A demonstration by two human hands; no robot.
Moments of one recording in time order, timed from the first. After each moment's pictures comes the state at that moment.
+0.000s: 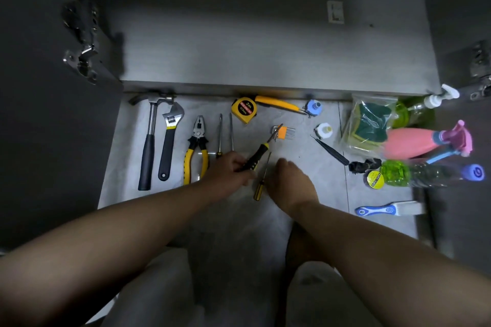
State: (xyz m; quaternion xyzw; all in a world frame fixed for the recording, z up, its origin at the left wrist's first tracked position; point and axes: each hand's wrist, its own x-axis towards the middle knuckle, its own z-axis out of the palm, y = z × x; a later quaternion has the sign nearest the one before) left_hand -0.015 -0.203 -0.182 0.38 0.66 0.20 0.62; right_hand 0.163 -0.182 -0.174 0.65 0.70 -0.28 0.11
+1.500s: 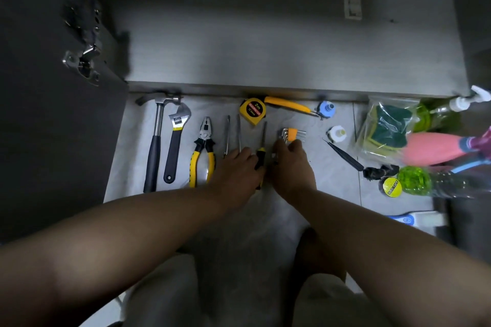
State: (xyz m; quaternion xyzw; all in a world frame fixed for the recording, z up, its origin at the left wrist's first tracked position) left_hand -0.012 -0.198 -0.198 0.84 0.52 -0.04 0.15; right_hand 0.137 -0.149 -0.190 0.64 0.71 -0.28 0.06
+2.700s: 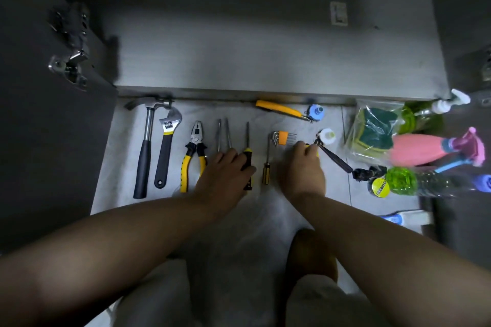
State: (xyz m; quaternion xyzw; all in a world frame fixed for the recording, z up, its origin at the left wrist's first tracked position) left_hand -0.018 -0.198 -0.194 0.81 0.56 -0.05 0.19; right_hand 0.163 -0.143 -0.183 0.73 0.64 -0.21 0.08
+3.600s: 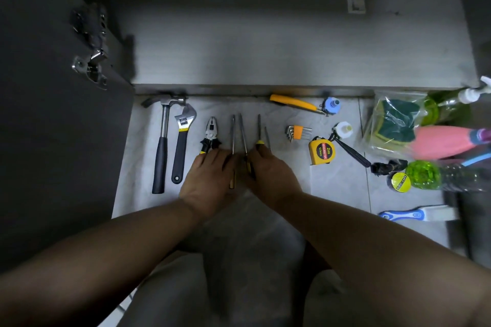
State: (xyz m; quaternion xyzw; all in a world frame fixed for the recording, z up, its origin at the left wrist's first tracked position) left_hand -0.066 -0.228 -0.195 0.75 0.63 -0.04 0.19; right_hand 0.095 -0.171 -0.176 0.51 0.80 -0.30 0.09
